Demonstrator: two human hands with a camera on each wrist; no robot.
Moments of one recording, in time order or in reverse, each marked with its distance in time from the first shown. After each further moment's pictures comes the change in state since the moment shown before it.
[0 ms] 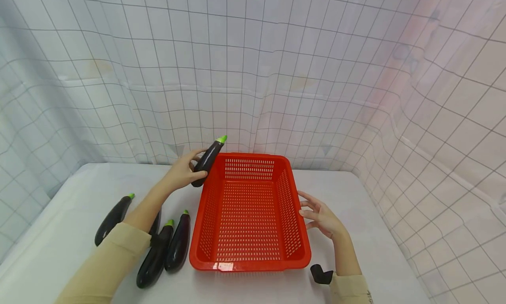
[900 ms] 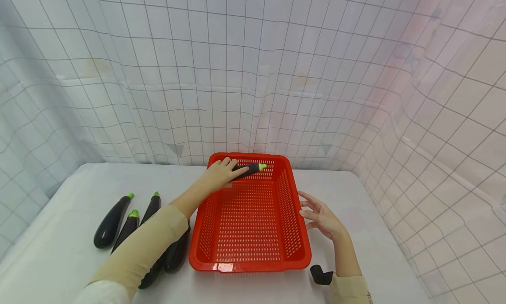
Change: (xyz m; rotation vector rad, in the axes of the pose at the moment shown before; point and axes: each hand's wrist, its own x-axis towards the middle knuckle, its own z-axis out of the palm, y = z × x) left_hand 0.039 0.022 0.074 1.124 -0.219 0.454; right_hand -0.001 0.000 0.000 -0.014 -0.018 -0.031
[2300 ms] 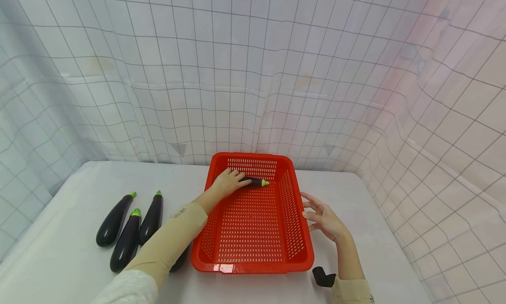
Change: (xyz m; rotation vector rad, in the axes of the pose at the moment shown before) left_hand 0.023 0.024 0.036 0.153 -0.384 -0.014; right_hand -0.001 -0.001 0.001 0.018 -0.020 -0.013
